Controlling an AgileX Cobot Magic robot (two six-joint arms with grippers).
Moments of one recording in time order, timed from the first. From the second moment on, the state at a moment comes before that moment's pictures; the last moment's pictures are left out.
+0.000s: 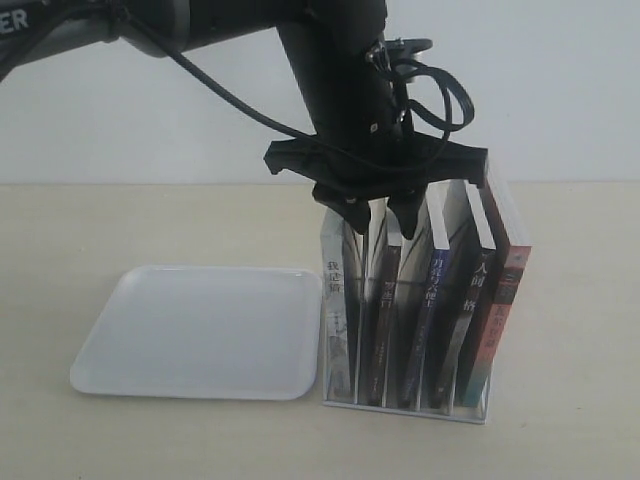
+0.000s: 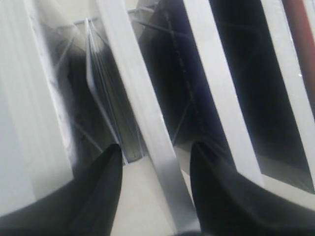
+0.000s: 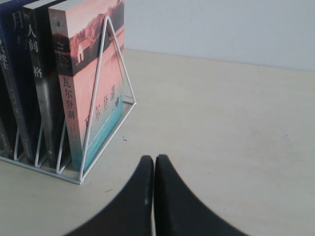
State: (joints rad) left arm -0.83 2.07 -2.02 0.00 1.22 -0.44; right arm 0.21 0.01 0.00 -0.07 0.34 0.03
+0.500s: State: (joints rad) left arm -0.83 2.11 -2.02 0.00 1.23 -0.45; right arm 0.21 0.01 0.00 -0.07 0.34 0.03
